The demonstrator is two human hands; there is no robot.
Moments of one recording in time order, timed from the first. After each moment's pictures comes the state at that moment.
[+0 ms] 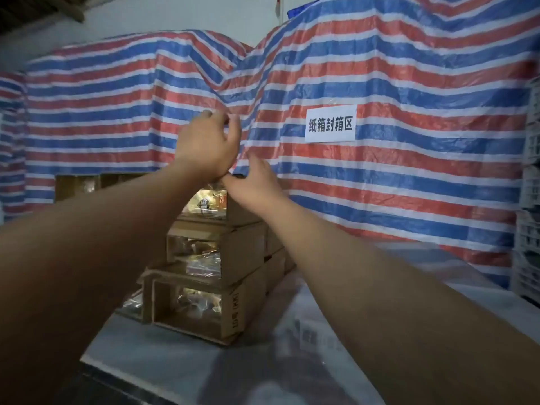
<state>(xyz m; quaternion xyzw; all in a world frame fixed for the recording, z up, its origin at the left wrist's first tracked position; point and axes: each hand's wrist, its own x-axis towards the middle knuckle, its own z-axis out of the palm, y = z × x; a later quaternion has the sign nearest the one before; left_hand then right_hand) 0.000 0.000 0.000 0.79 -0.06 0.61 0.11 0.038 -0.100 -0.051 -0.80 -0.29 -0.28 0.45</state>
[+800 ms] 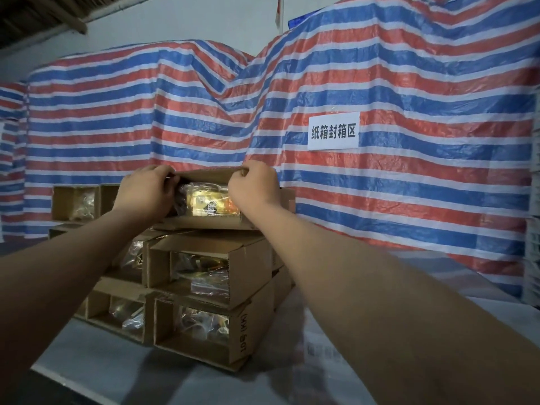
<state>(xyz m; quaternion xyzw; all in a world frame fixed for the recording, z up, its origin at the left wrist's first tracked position) 0.003 0.113 -0.050 0.85 0.03 0.52 0.07 0.036 -0.078 -0.040 -0.76 -0.27 -0.35 0.48</state>
